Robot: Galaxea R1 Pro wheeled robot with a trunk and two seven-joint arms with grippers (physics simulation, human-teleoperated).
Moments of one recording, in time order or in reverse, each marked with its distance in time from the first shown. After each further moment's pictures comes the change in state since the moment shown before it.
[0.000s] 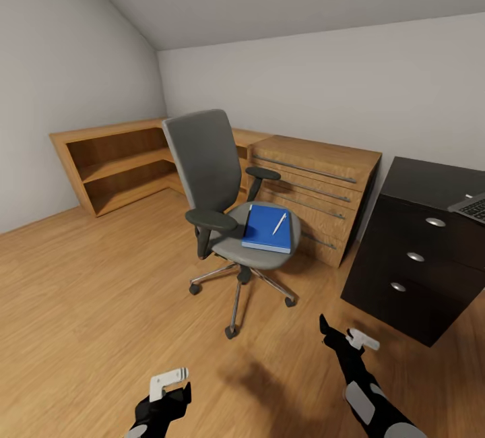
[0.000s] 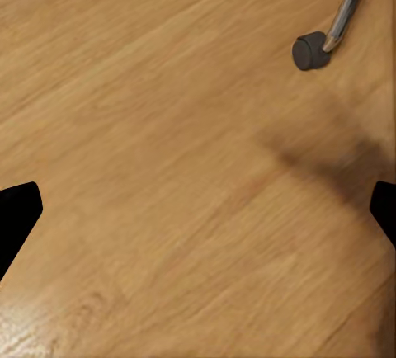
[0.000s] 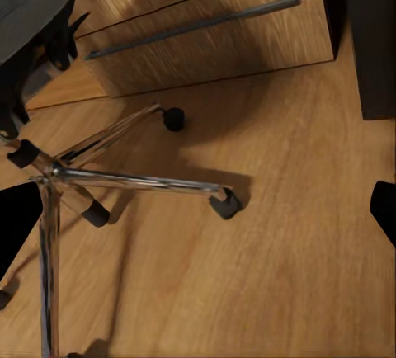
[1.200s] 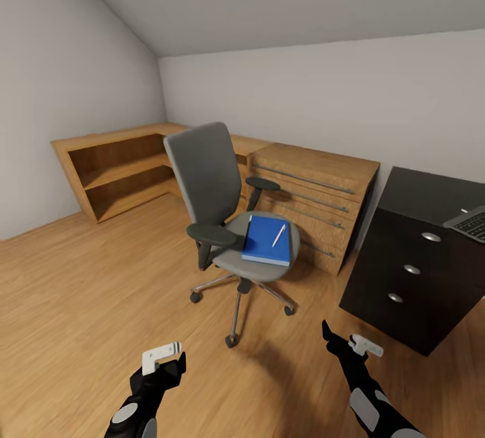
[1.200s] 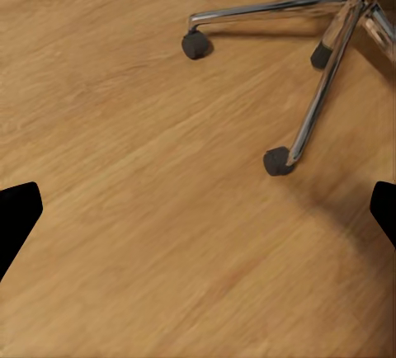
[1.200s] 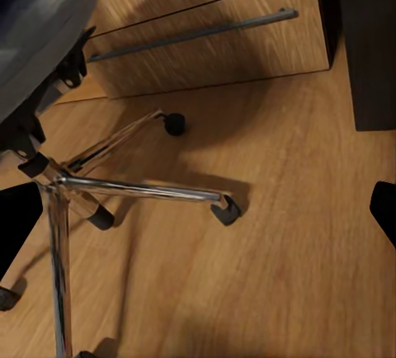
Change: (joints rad) left arm 0.001 0.011 0.003 -0.191 -0.002 0.029 0.002; right arm 0.013 -0.014 0.001 0.020 0.000 0.005 0.004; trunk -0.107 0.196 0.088
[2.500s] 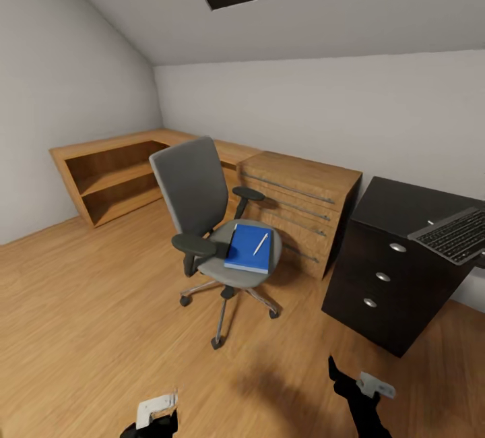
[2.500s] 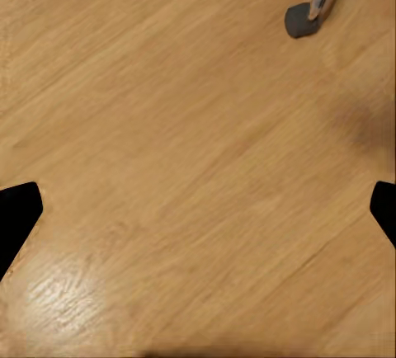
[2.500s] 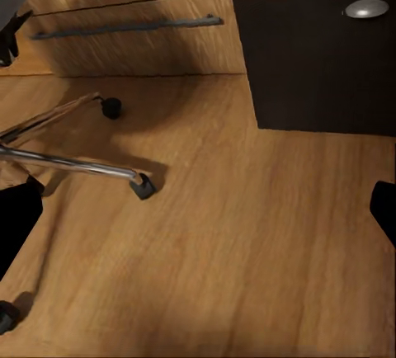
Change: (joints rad) left arm 0.000 0.049 0.004 0.367 0.003 -0.122 0.003; right arm 0.021 -0.020 0.004 0.279 0.052 -0.262 0.000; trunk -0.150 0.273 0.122
